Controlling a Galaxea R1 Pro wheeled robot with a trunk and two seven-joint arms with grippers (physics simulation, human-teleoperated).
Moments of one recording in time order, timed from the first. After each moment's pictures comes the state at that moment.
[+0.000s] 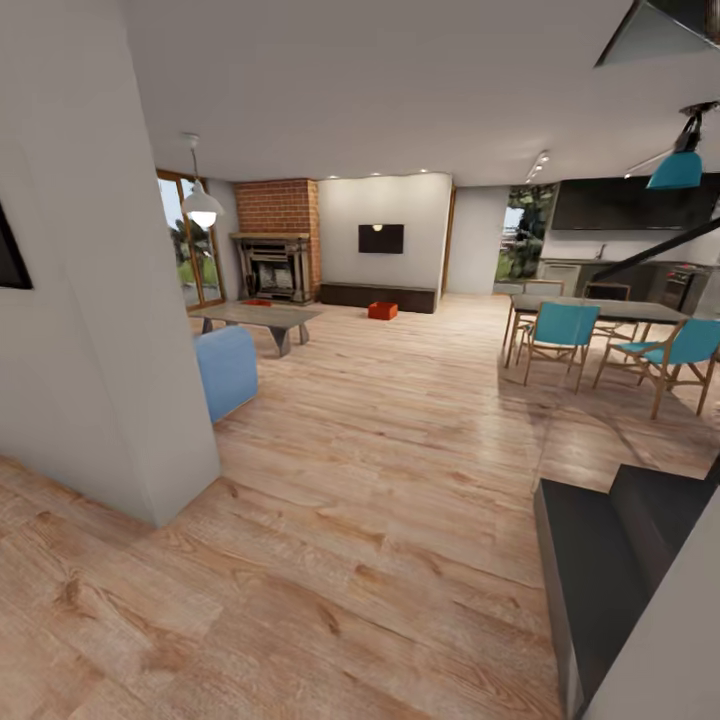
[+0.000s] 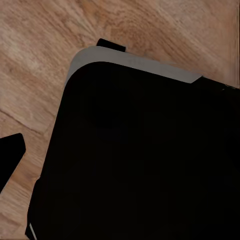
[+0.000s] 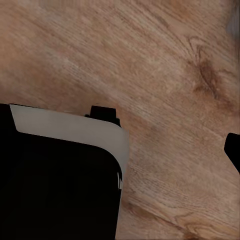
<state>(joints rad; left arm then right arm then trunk) 0.00 -0.01 0.13 -0.10 0.19 -0.06 0.00 -0.14 -0.03 0.65 0.03 -0.49 -0.18 -0.03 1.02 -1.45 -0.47</state>
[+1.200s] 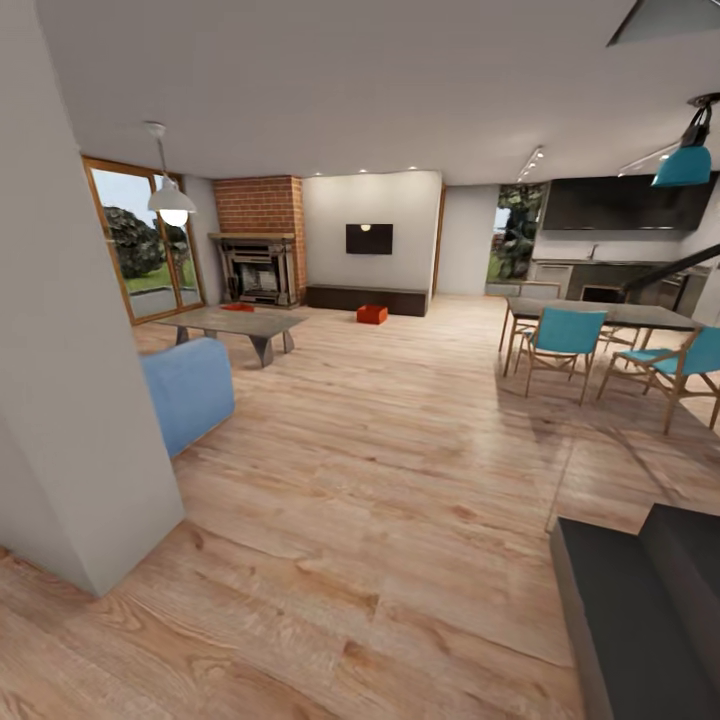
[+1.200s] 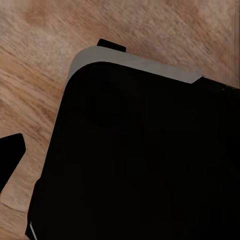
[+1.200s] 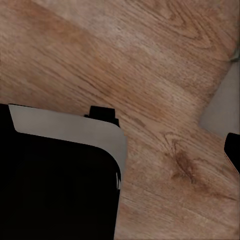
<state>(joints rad) 0.00 -0.01 0.13 -0.10 0.19 -0.06 0.00 -0.14 -0.03 0.65 0.03 -0.49 -0.18 -0.03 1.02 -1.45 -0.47</state>
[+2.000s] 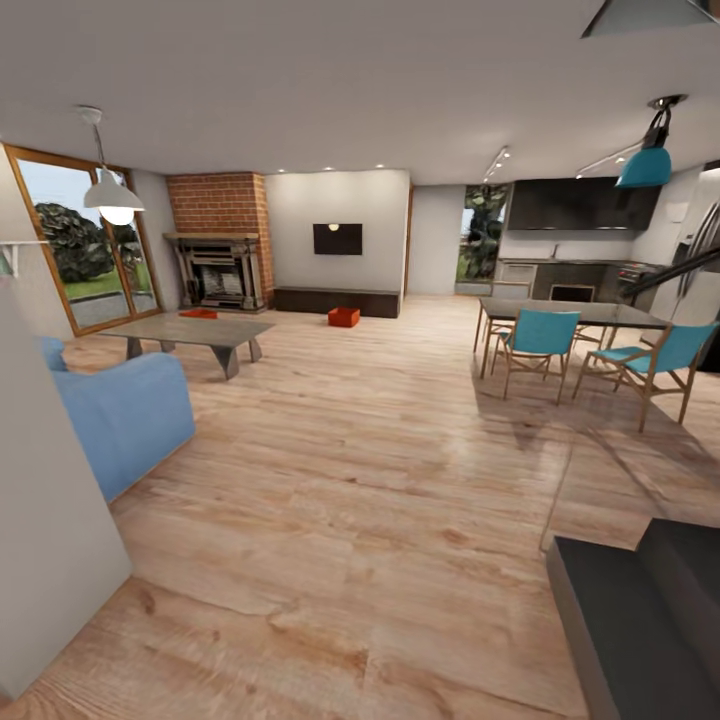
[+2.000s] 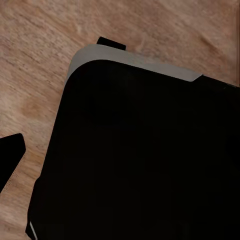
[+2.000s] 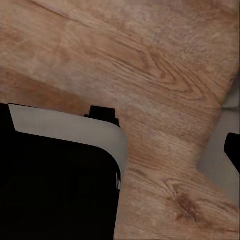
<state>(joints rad) 0.00 -0.01 0.13 -0.09 0.19 -0.05 0.00 -0.14 -0.03 0.65 0.03 -0.49 -0.18 -0.03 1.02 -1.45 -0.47</state>
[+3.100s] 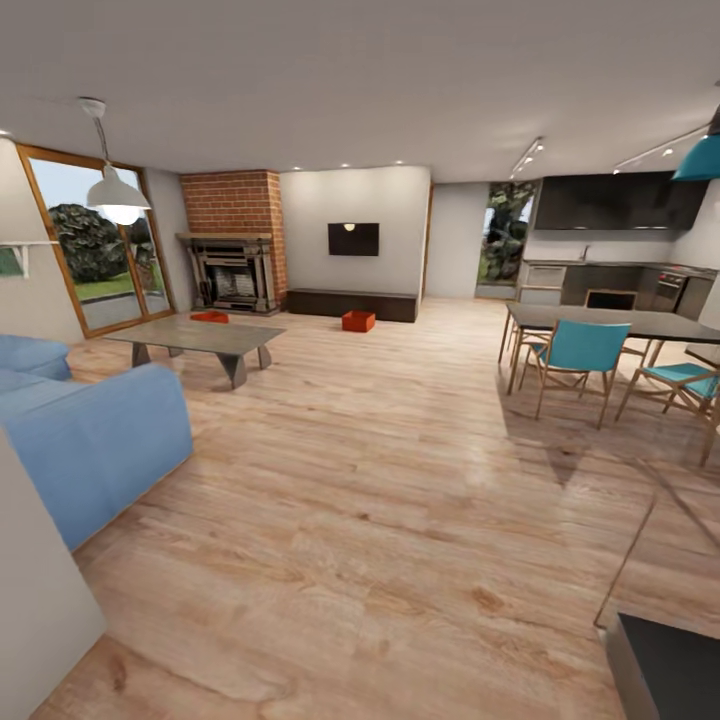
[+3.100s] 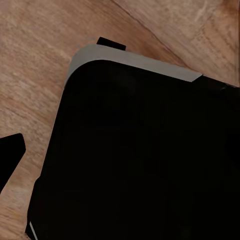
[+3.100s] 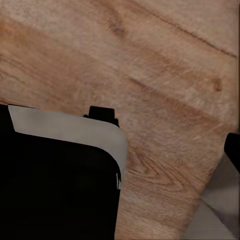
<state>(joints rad) 0.00 -0.01 0.13 -0.09 0.19 -0.06 0.00 -0.14 -0.03 0.65 0.03 -0.49 -0.18 -0.04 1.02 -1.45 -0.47</state>
